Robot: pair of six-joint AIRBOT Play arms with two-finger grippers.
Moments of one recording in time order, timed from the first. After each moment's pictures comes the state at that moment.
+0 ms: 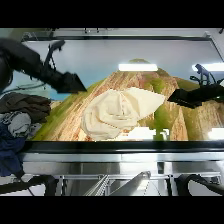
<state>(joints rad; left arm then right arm) -0.06 -1.45 1.40 -2.30 1.56 1.88 -0.19 -1.30 1.04 -1.09 1.13 1.35</state>
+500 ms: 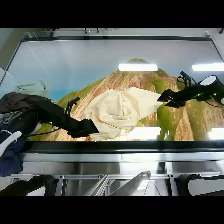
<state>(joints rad) -0.23 -1.28 0.69 -2.40 1.16 1.82 -0.19 -1.66 1.17 -0.87 1.10 1.24</state>
